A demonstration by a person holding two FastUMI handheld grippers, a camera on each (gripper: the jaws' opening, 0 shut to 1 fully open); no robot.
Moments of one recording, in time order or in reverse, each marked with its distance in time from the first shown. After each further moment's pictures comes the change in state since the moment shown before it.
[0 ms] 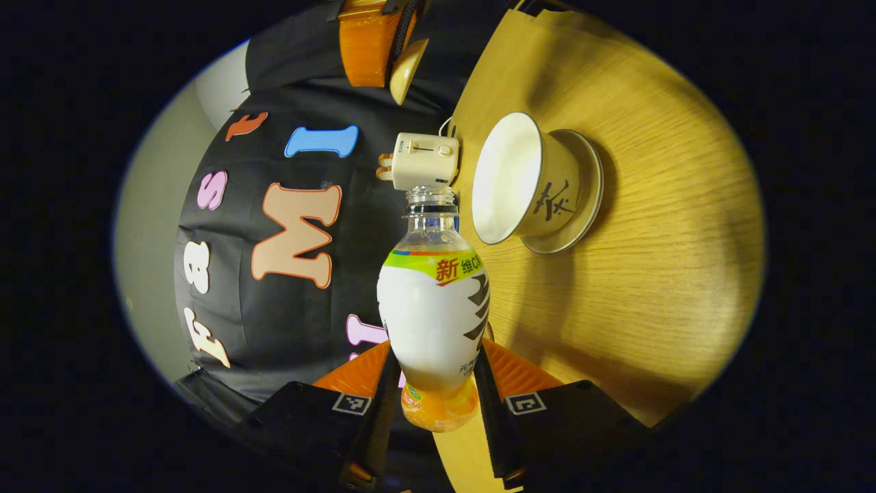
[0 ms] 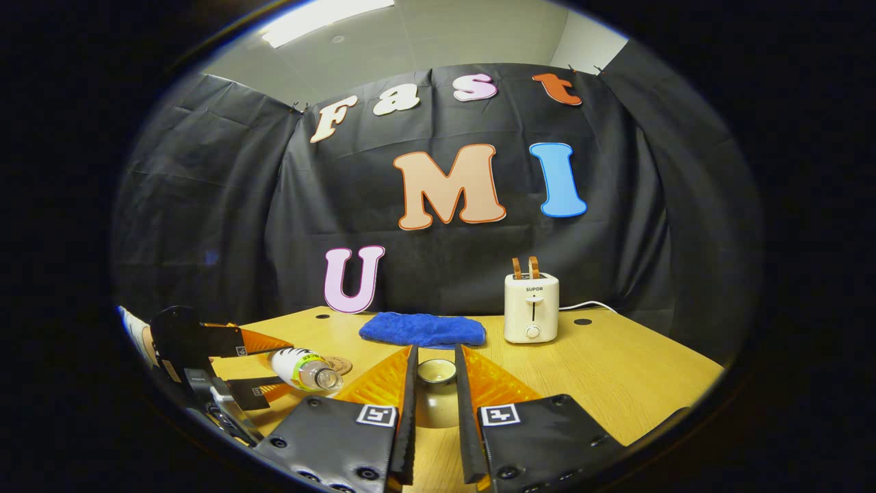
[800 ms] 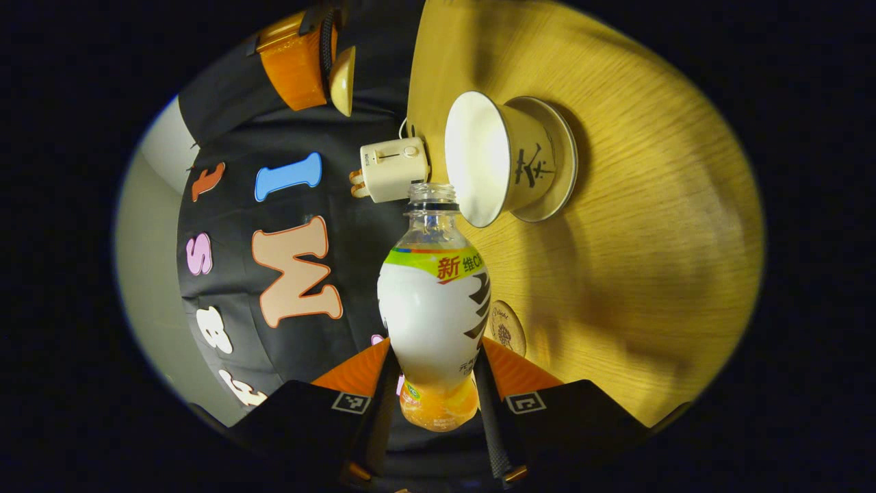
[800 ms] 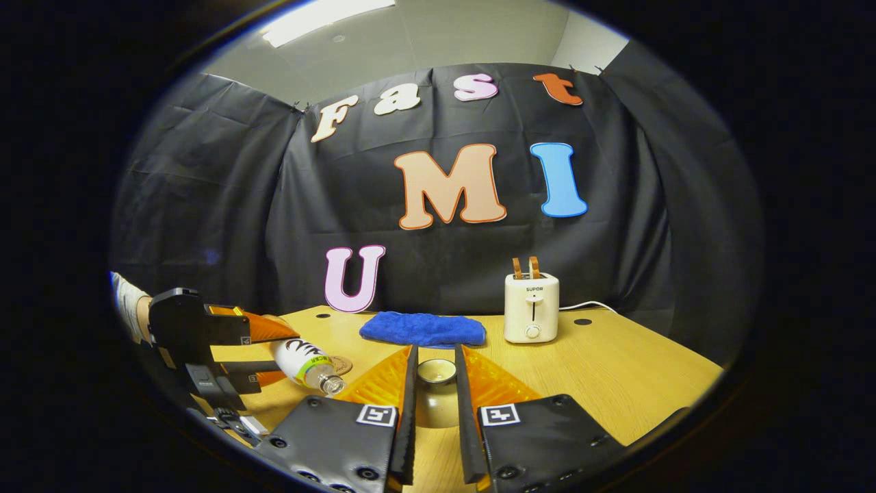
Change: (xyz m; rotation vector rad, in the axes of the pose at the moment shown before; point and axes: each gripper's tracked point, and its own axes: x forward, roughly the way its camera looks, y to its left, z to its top) left arm 0.002 0.018 -0.002 0.290 0.023 -0.022; right arm -0.002 0.000 0.001 -0.003 0.001 0.003
